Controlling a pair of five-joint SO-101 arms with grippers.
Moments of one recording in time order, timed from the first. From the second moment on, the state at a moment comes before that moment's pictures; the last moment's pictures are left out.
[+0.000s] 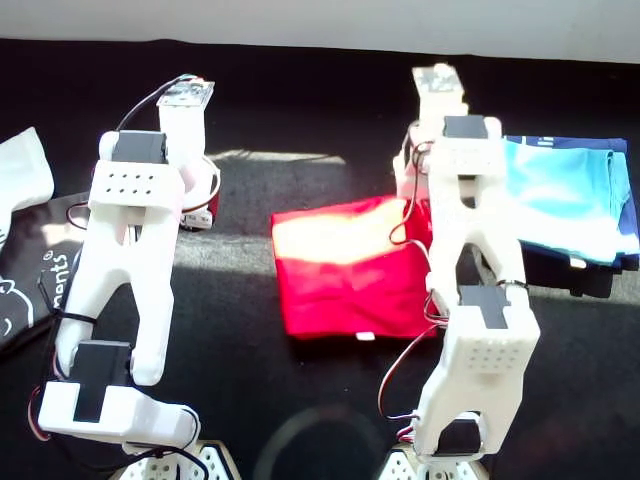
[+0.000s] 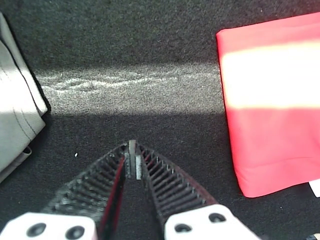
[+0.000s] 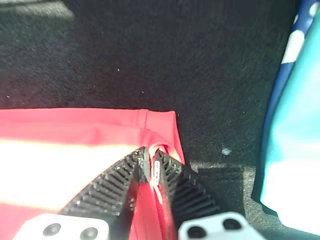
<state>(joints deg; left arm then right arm) -3.7 -0.9 2.7 82.3 -1.2 -6.3 25.6 -24.9 79.4 6.6</state>
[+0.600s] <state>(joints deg) -3.7 -0.9 2.7 83.7 -1.2 -6.4 32.4 -34.1 81.3 8.4</state>
